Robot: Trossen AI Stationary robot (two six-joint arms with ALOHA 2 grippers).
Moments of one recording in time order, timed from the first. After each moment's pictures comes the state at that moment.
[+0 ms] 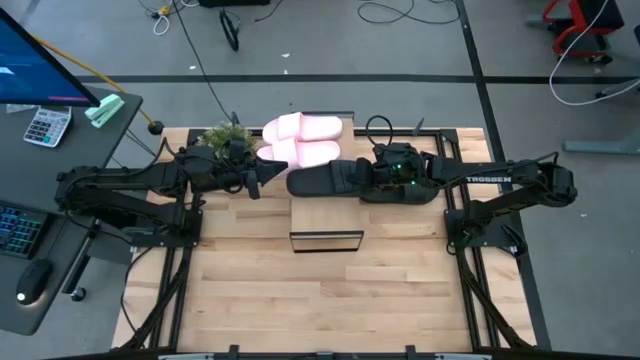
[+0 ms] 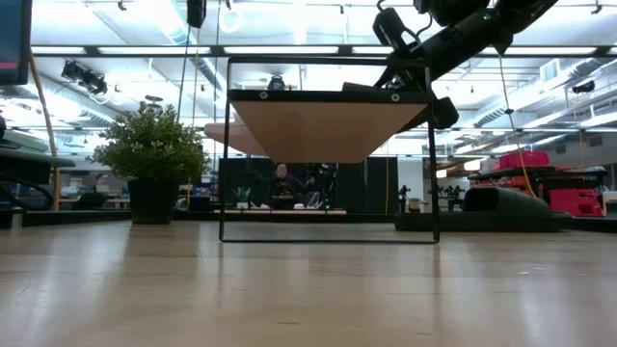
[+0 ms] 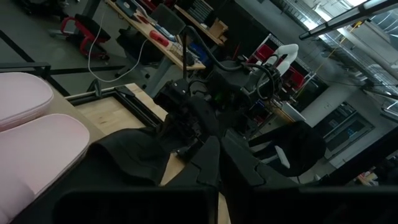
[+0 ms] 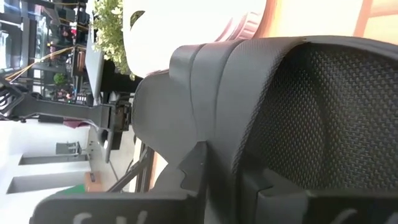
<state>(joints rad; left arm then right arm) 0.03 0.98 0.92 0.03 -0.25 -0.69 -0.27 1.26 0.80 -0.02 -0.06 1.28</state>
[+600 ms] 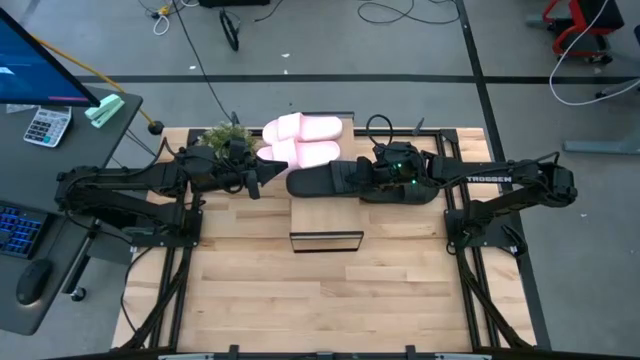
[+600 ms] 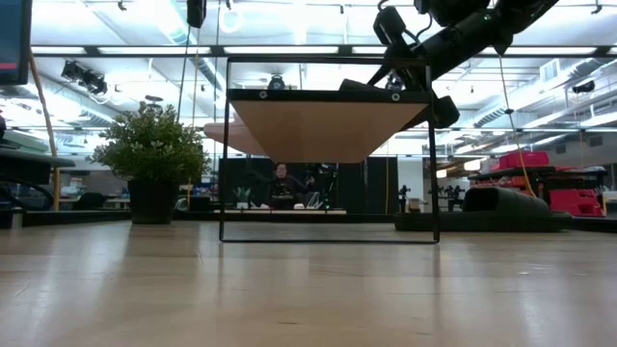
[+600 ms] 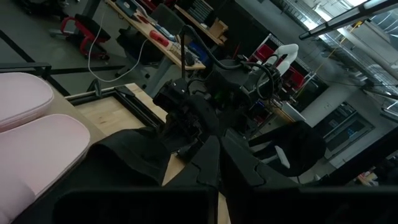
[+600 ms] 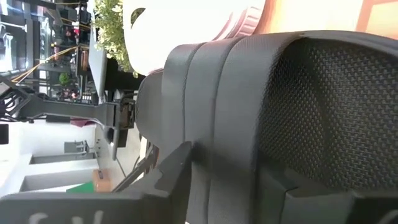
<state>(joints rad) 0.03 0.98 0.92 0.03 -0.25 -0.69 -0.27 1.26 0.80 -0.02 -0.09 1.32</state>
